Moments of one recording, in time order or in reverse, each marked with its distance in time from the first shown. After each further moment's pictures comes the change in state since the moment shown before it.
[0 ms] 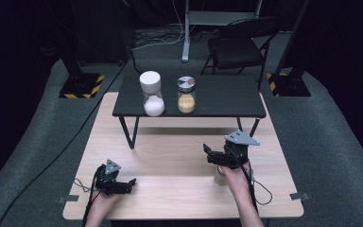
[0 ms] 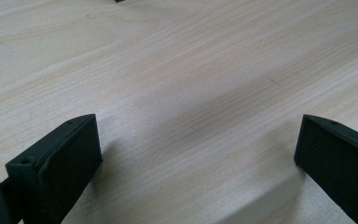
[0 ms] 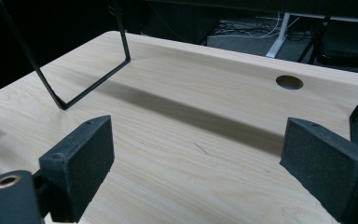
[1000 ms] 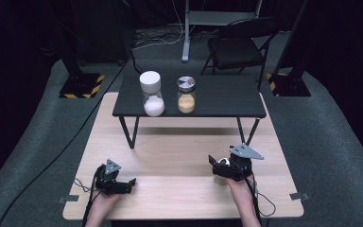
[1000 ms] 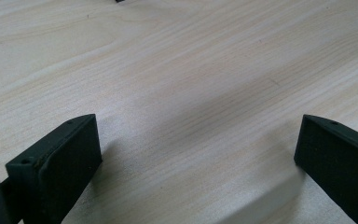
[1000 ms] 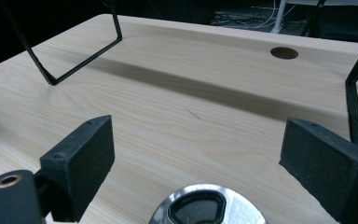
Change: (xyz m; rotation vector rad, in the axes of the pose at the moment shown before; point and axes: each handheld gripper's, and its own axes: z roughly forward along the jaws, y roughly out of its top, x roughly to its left) left arm 0.000 0.000 0.000 -0.001 0.000 -0.001; right arm -0.009 -0.044 -0.005 0.015 -0.013 0.018
